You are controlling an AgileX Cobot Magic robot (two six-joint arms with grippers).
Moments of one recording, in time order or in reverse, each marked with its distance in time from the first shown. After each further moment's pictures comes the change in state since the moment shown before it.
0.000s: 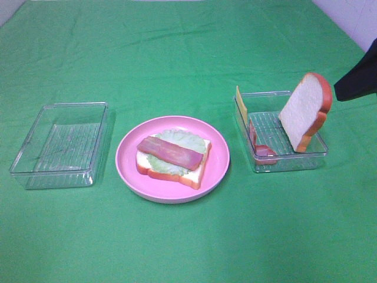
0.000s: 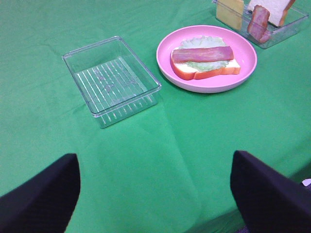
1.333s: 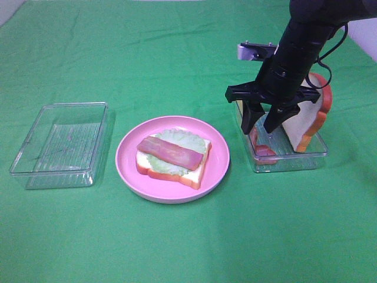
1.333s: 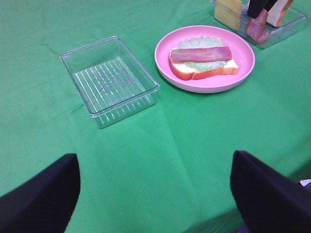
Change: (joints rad) left arm 0.000 0.000 0.000 -0.006 -0.001 0.000; right arm 0.365 0.841 -0.570 -0.358 0.019 0.460
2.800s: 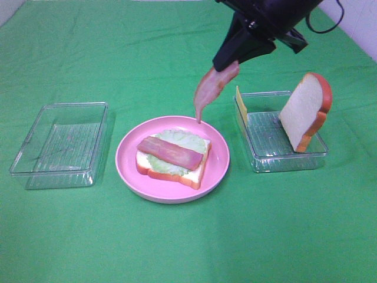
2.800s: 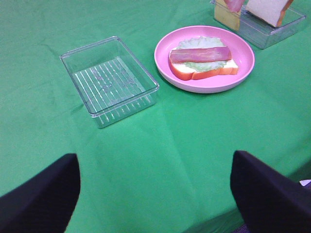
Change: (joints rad) left arm 0.000 0.000 0.000 0.000 -0.001 0.000; right arm 0.045 -0.264 -0.030 0.474 0.137 -0.205
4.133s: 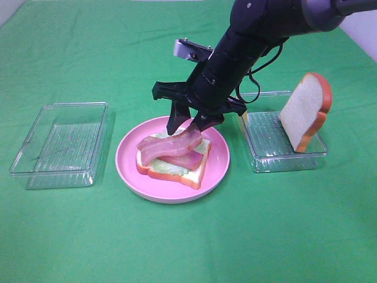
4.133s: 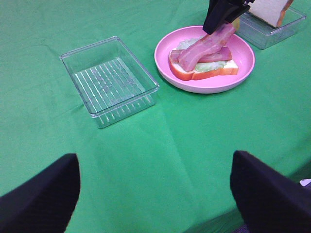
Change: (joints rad) left arm 0.000 0.000 0.000 0.000 0.000 0.000; right arm 0.161 0.306 0.000 -0.186 -0.302 0.200
